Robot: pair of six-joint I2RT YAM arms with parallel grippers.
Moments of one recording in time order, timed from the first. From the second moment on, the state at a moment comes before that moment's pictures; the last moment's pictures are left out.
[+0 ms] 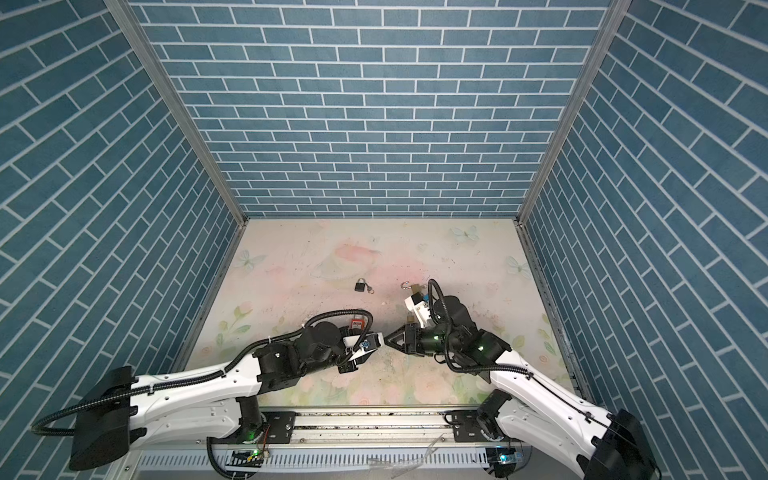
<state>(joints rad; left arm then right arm) -1.11 1.08 0.57 -0.03 -0.06 0.41 0.77 0.90 0.57 -0.23 -0.63 0.93</state>
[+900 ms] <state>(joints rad) -1.11 1.11 0.60 -0.09 -0.04 0.39 0.76 0.98 0.60 -0.24 -0.69 0.70</state>
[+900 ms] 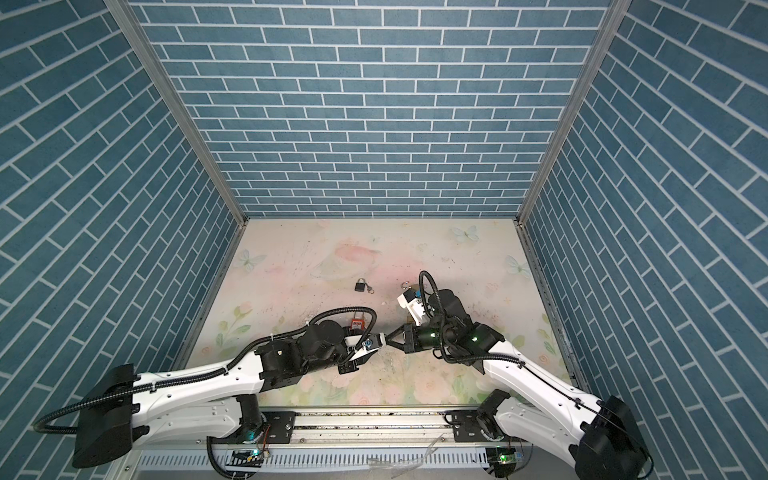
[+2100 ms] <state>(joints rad) -1.11 1.15 0.64 -0.13 0.03 0.42 0.75 0.98 0.52 -0.11 -0.80 0.62</state>
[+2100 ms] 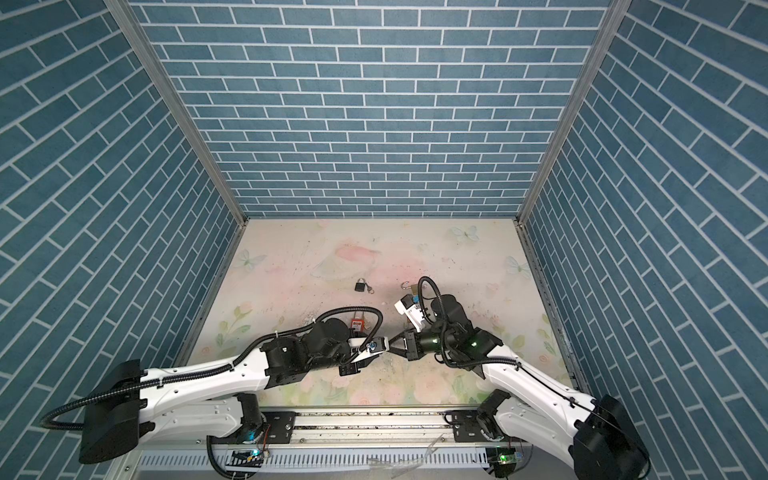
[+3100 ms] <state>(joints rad) -1.10 1.17 0.71 -0.26 -0.02 0.39 0.74 1.10 0.44 0.18 -0.84 0.67</state>
